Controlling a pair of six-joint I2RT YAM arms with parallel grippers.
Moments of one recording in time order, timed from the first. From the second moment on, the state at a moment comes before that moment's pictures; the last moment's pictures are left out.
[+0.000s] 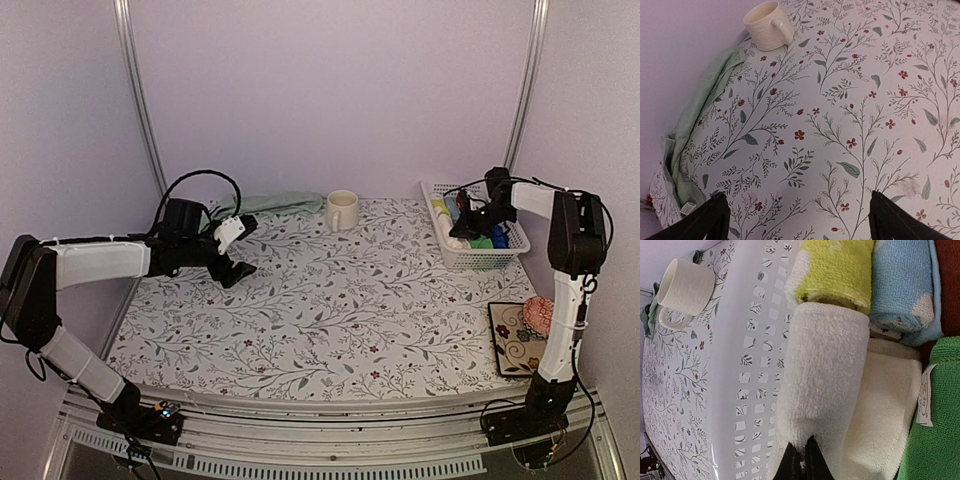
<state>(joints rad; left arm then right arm) -0.39 1.49 0.87 -0.01 0.24 0.59 -0.01 2.14 1.71 -0.66 -0.50 0.05</state>
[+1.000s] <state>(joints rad) -0.39 1.49 0.87 -0.01 0.24 0.59 0.02 2.14 1.70 -0.72 -0.16 0.03</state>
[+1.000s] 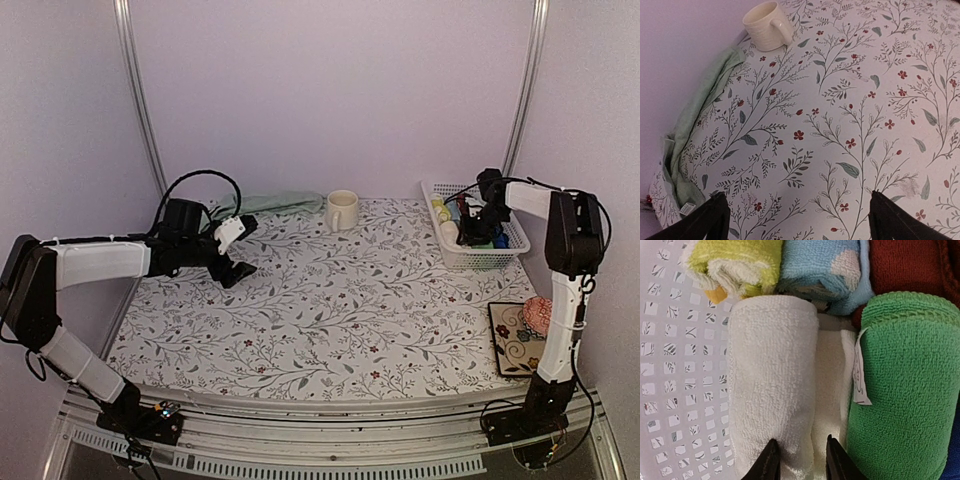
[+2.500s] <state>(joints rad) -0.39 1.52 0.87 -0.01 0.23 0.59 0.19 2.21 1.94 -0.90 0.18 -0.01</state>
